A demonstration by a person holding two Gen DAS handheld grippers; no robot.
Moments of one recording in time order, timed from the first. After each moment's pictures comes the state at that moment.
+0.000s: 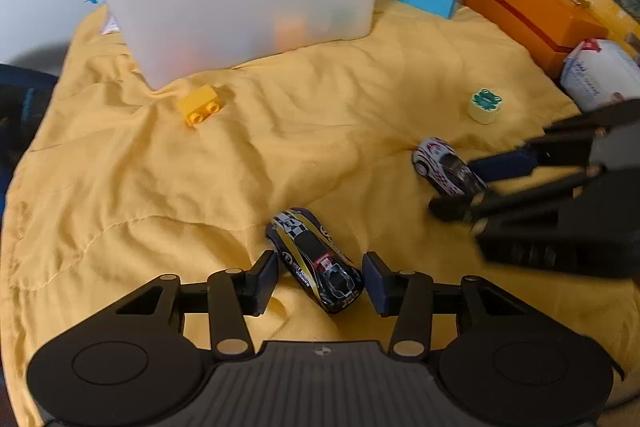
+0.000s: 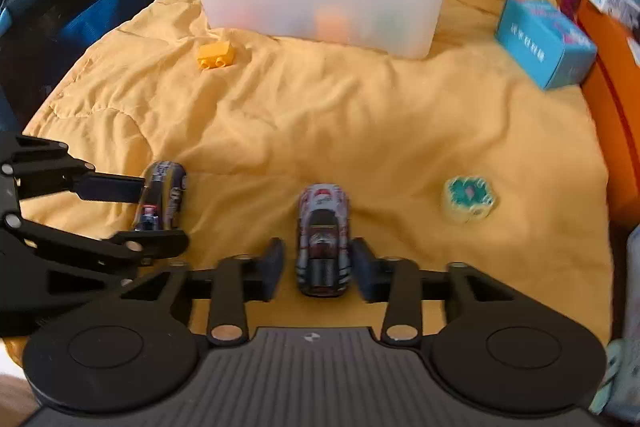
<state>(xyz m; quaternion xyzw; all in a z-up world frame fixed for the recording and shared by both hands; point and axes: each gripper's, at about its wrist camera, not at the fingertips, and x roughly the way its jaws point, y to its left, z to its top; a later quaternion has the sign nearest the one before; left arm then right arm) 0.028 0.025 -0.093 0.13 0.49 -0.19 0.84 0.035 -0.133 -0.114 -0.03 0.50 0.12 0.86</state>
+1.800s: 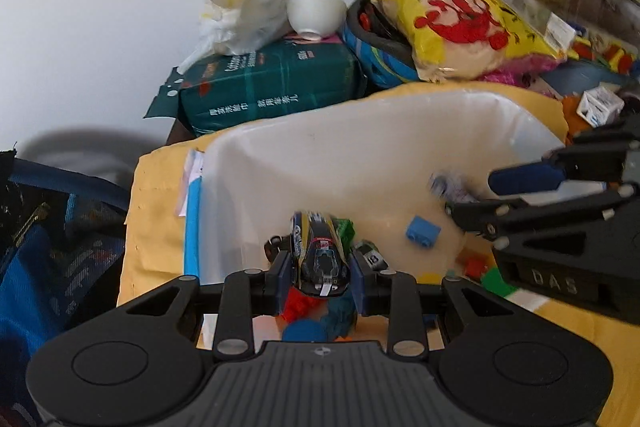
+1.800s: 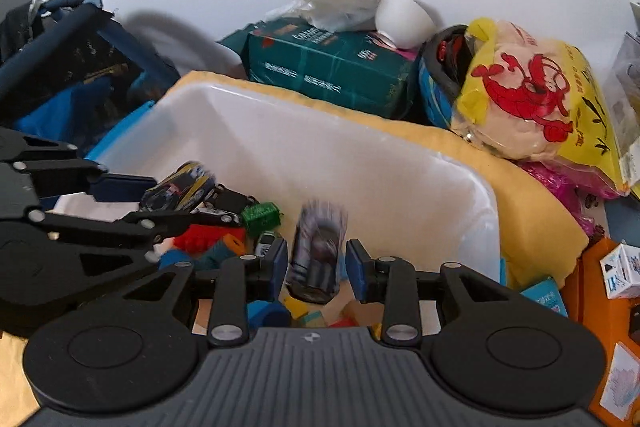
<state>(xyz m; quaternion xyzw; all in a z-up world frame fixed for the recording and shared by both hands) 0.255 0.044 -0.013 0.10 0.40 -0.14 0.90 0.244 -0.095 -0.009 -0.10 0.41 0.11 0.90</state>
